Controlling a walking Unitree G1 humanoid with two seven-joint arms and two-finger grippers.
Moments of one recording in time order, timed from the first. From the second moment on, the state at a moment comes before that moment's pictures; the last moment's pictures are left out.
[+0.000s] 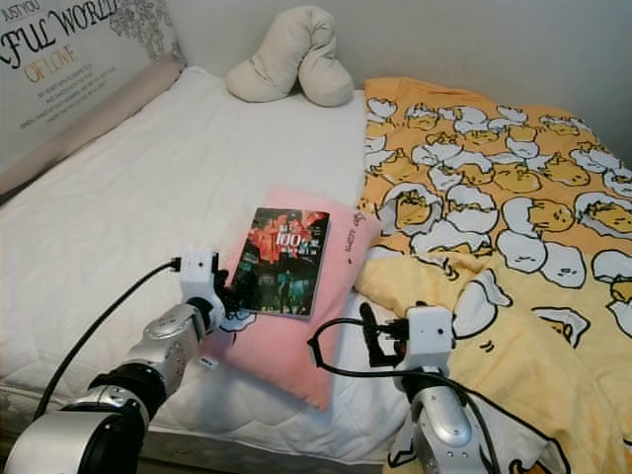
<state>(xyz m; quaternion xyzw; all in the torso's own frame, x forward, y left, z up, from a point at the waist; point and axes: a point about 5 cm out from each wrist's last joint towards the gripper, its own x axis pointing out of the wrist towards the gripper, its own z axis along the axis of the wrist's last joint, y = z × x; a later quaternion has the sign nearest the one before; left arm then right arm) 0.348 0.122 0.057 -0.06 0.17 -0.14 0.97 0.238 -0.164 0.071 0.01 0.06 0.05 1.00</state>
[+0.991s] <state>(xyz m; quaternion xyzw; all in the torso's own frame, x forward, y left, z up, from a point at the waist) 0.359 0.128 0.076 -0.07 0.13 -0.15 0.98 0.247 -0.160 0.074 0.01 0.05 0.06 1.00</state>
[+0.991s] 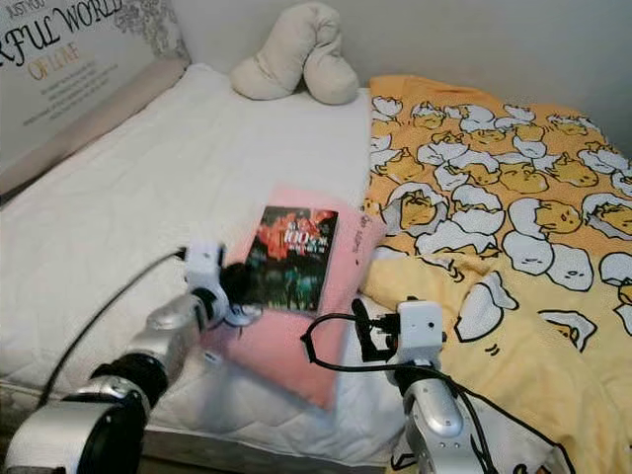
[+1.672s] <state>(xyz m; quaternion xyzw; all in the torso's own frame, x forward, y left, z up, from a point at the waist) 0.357 0.132 0.102 0.06 0.01 -0.20 0.98 0.253 -0.159 0.073 0.01 0.05 0.06 1.00</state>
